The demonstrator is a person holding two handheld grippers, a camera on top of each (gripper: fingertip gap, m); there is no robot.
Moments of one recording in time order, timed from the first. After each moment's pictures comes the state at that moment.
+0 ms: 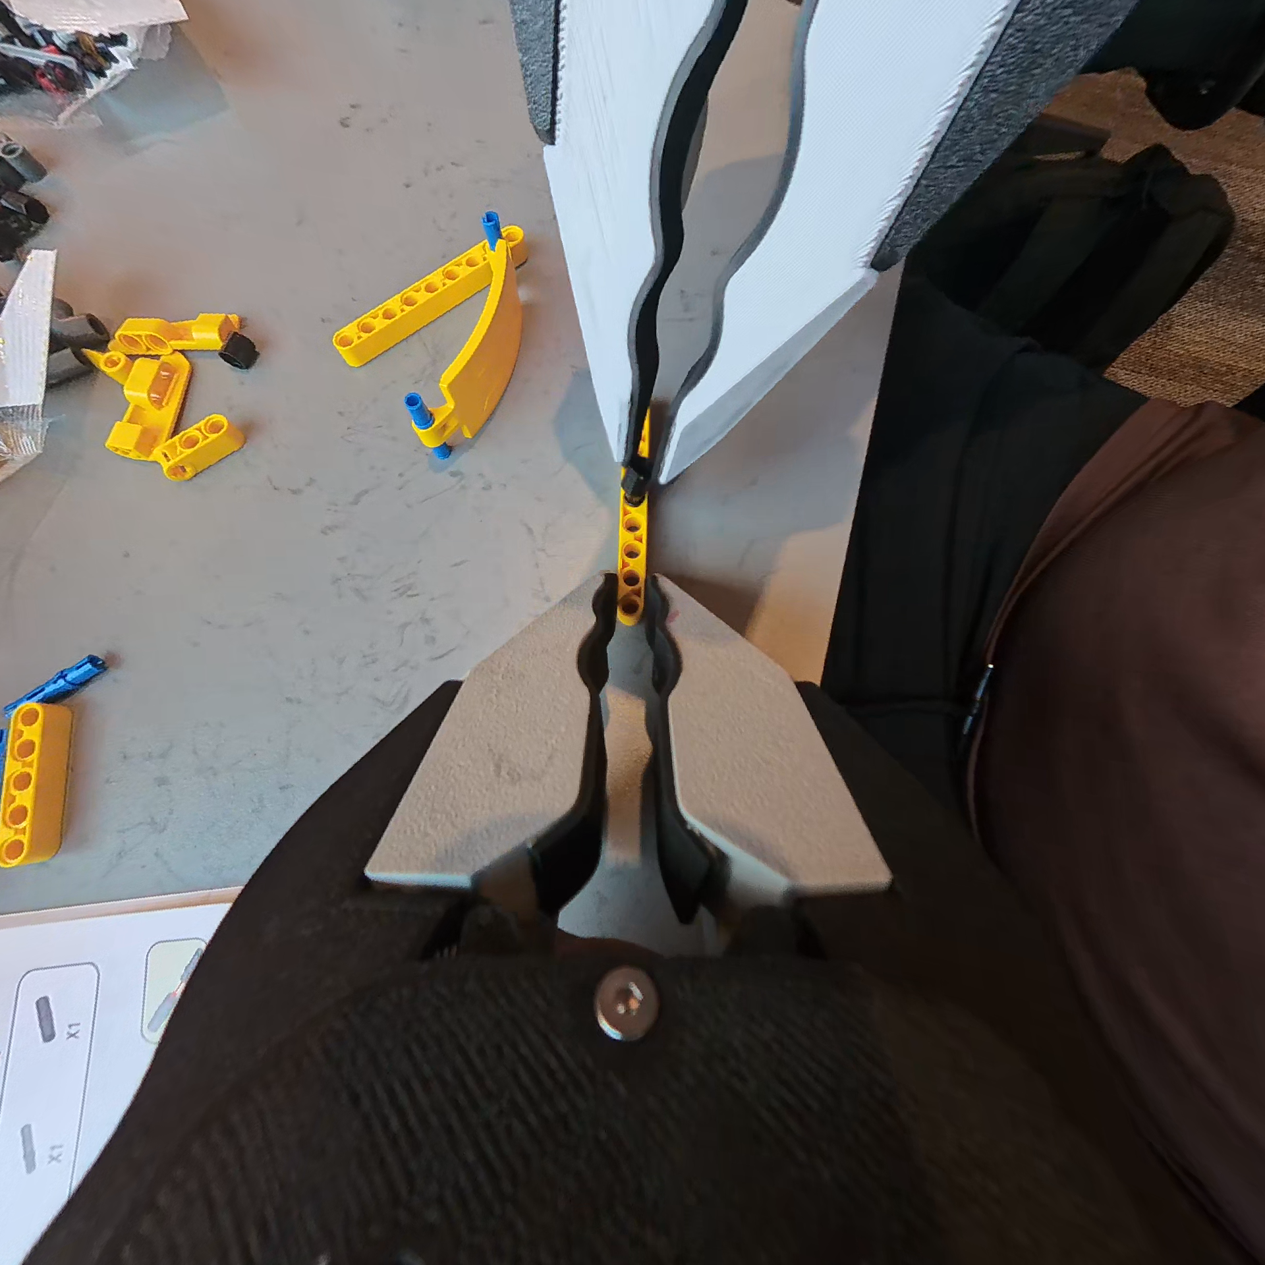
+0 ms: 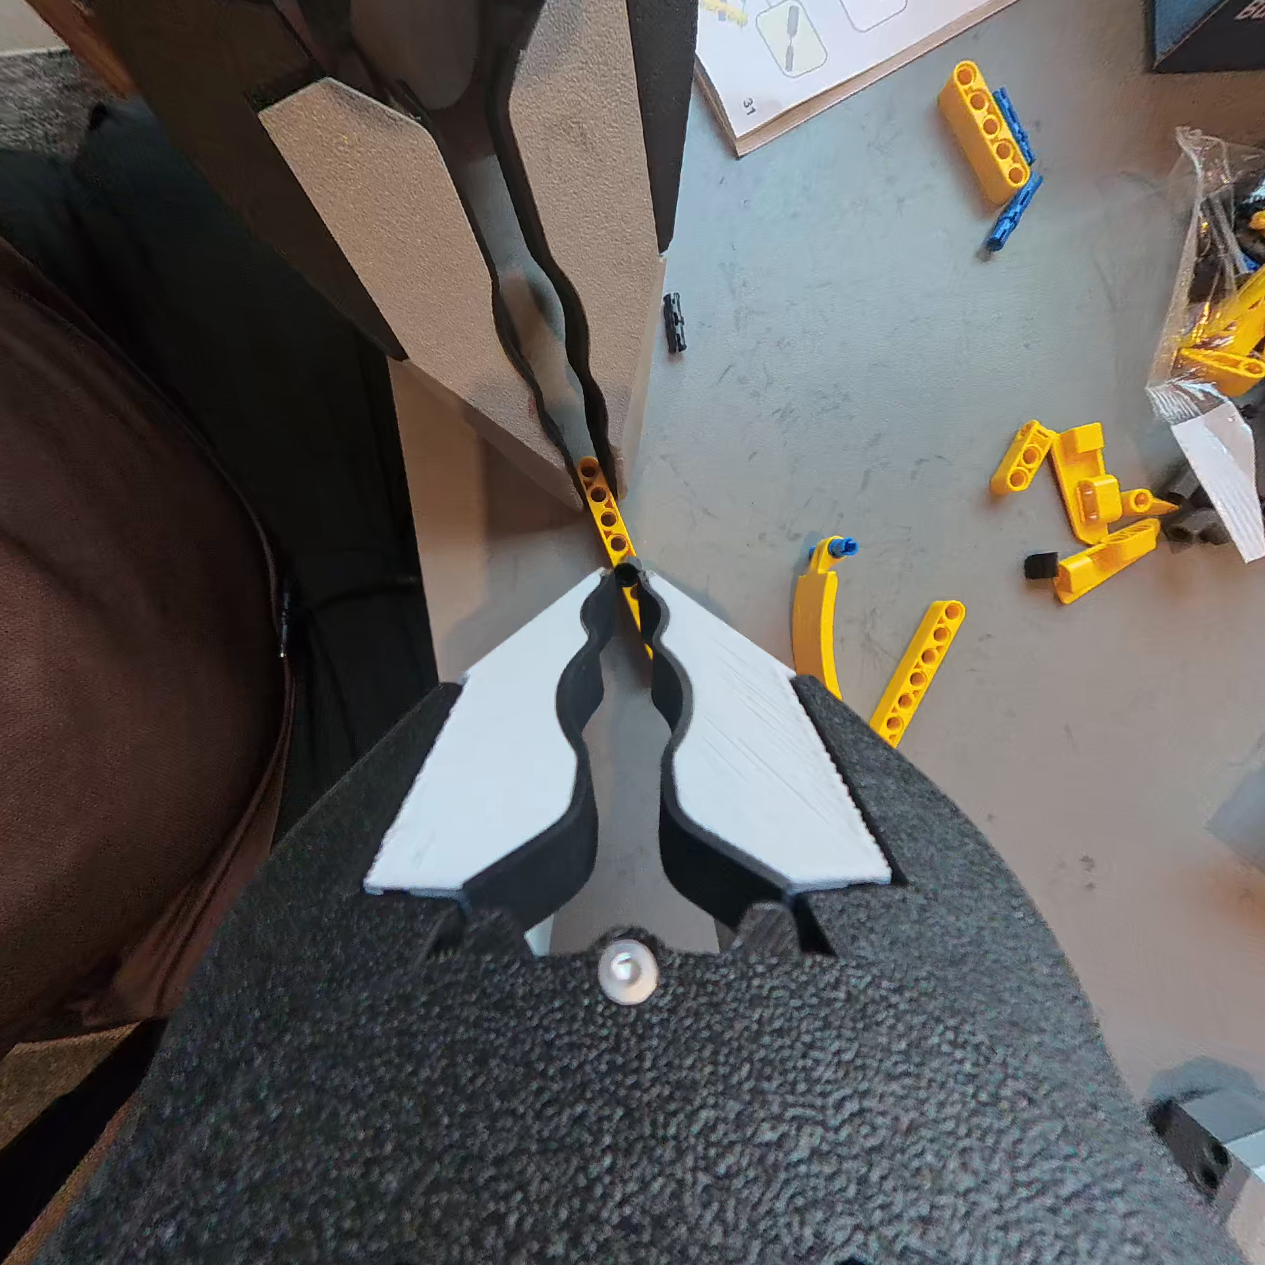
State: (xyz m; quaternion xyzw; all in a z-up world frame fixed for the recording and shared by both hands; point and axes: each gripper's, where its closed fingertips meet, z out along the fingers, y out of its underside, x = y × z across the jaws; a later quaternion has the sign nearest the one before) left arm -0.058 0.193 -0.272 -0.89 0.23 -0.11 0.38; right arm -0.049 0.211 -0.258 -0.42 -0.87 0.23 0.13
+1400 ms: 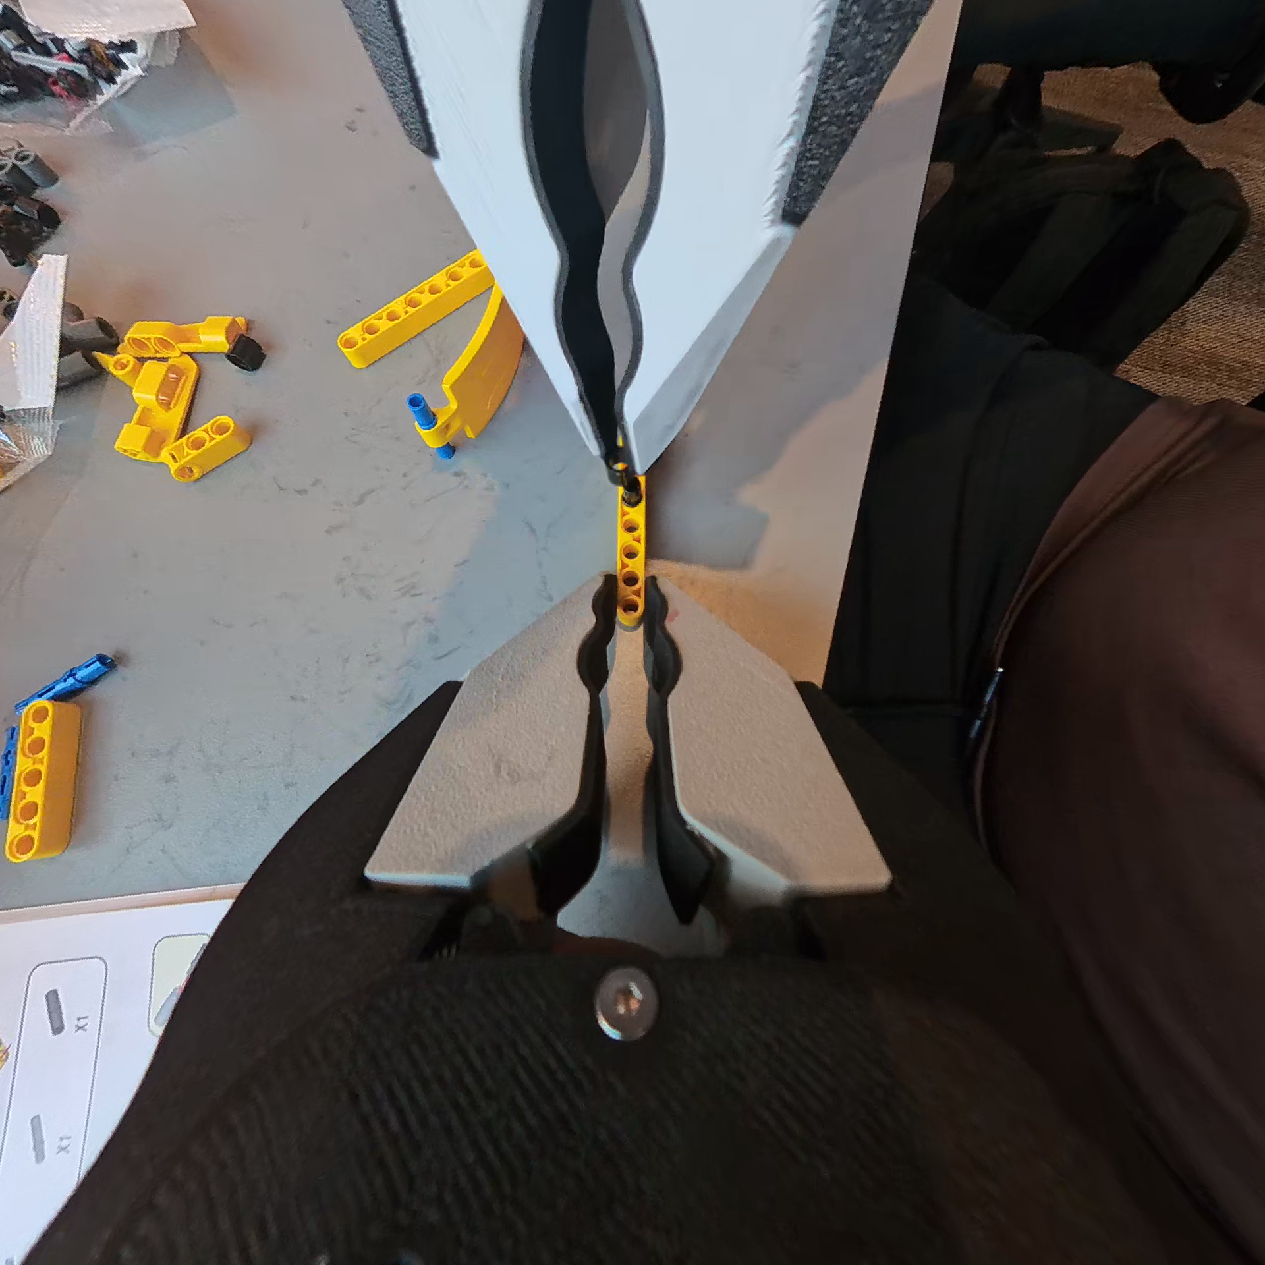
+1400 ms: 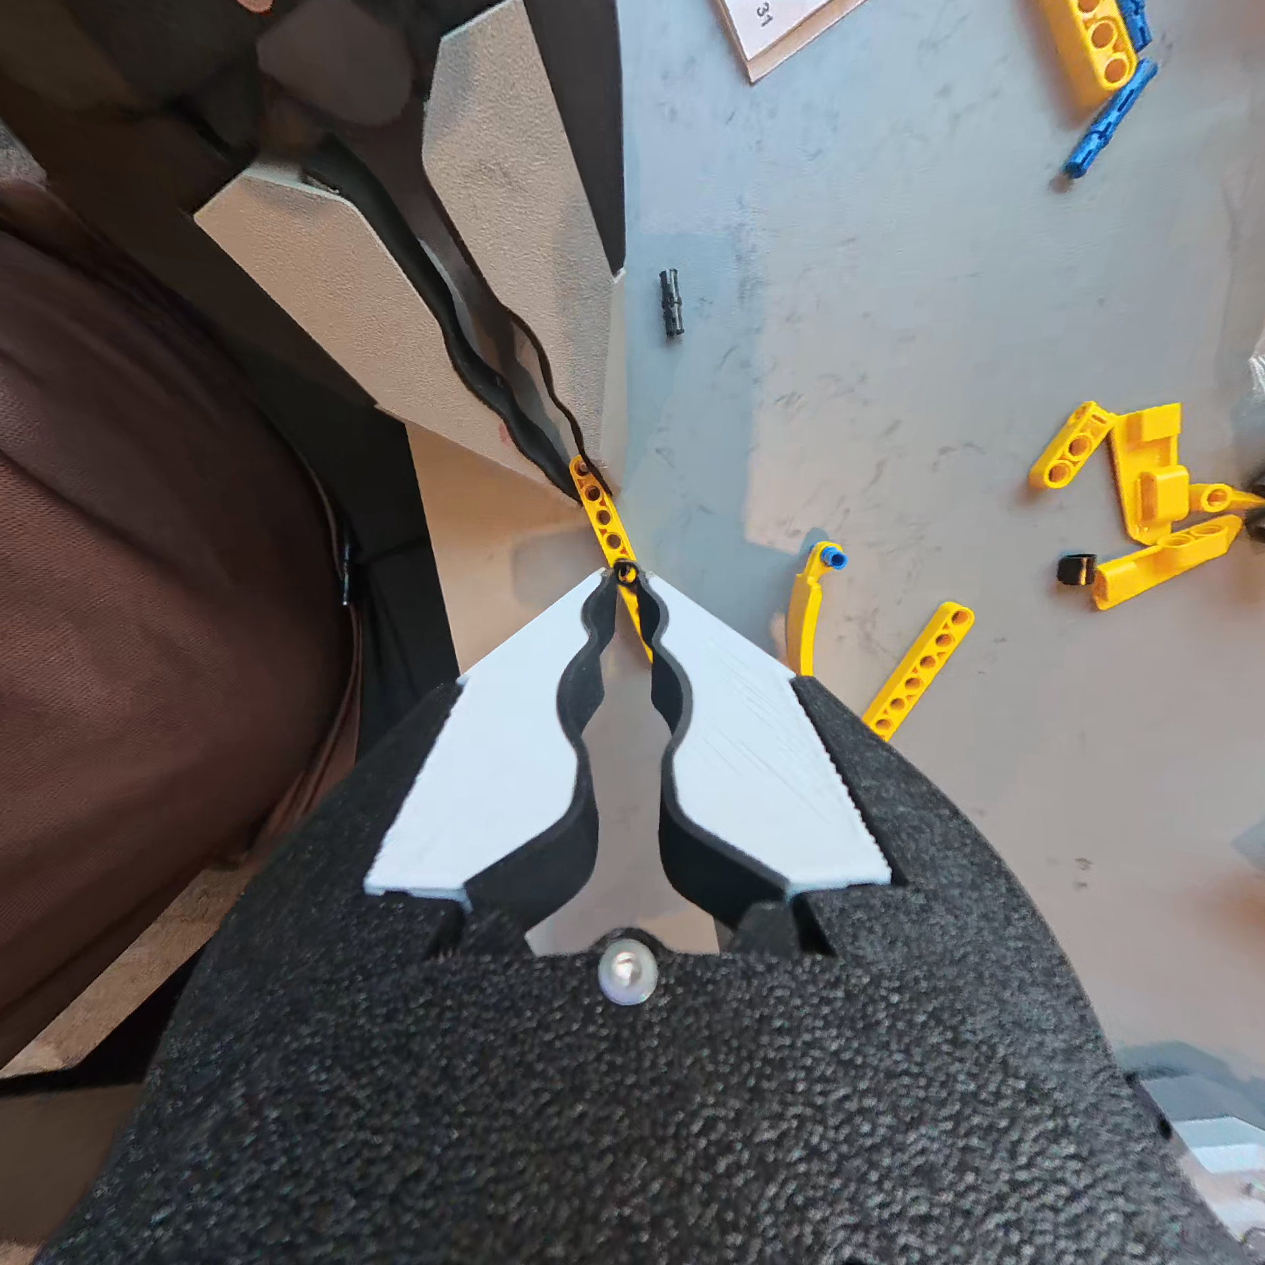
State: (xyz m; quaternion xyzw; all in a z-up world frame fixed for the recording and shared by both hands) left arm -0.058 0.193 -0.272 -0.89 0.23 -0.10 0.38; right arm -0.052 0.213 -0.253 -0.44 -0.88 0.18 0.02
